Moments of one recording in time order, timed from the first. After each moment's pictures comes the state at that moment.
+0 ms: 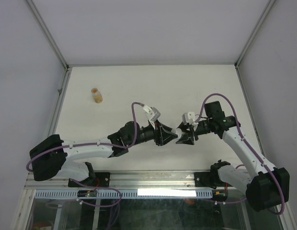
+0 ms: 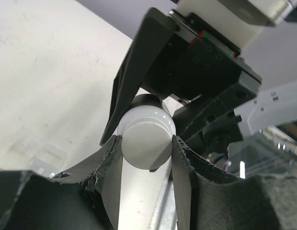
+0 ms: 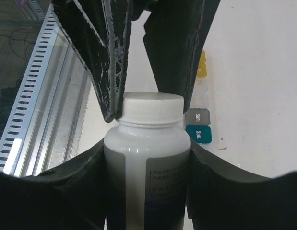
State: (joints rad) left arm -1.09 1.33 0.63 0.71 0.19 -0.42; right arm 0.31 1.02 0.75 -0.77 -1.17 -1.07
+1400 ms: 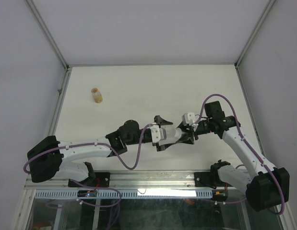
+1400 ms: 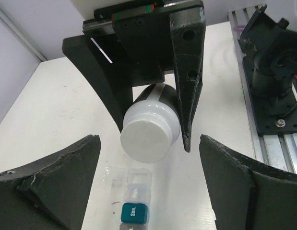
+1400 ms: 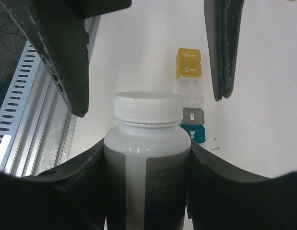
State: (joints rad) left arm -1.11 1.28 0.63 0.63 0.30 0.31; right arm 0.30 1.02 0.75 -0.78 -1.16 -1.11
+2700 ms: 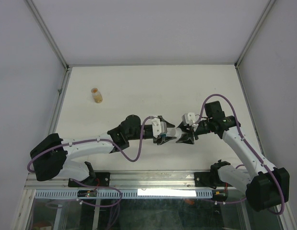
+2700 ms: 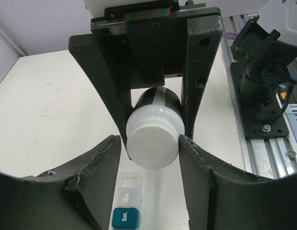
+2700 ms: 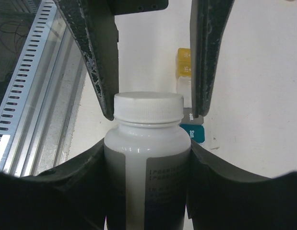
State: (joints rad) left arm -1.05 1.34 0.70 0.60 0.40 0.24; right arm 0.30 1.02 0.75 -0.78 -1.16 -1.12
